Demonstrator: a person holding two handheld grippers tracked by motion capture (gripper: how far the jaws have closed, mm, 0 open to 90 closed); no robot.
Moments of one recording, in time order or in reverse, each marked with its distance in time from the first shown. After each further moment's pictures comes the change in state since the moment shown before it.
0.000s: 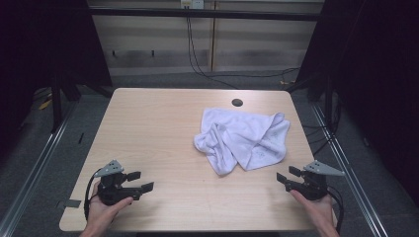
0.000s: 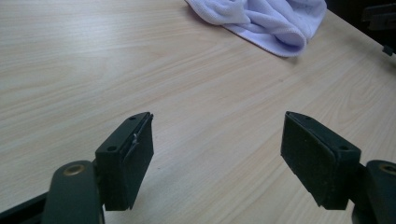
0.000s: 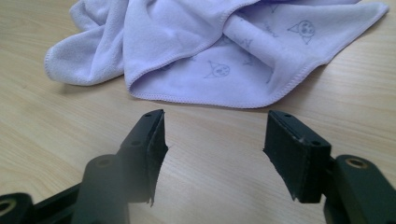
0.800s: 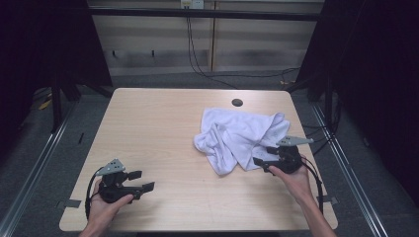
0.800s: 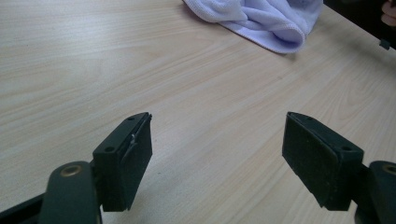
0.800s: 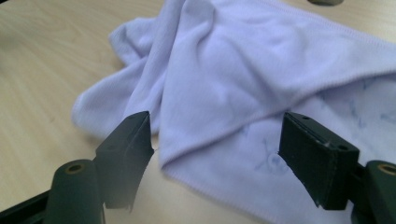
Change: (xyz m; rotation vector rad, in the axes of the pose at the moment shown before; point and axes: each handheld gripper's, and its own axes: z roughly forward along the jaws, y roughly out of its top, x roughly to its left) left arm 0.005 0.001 0.003 0.013 -0.017 0.024; right arm 0.016 0.069 0.065 0.074 0.173 -0.128
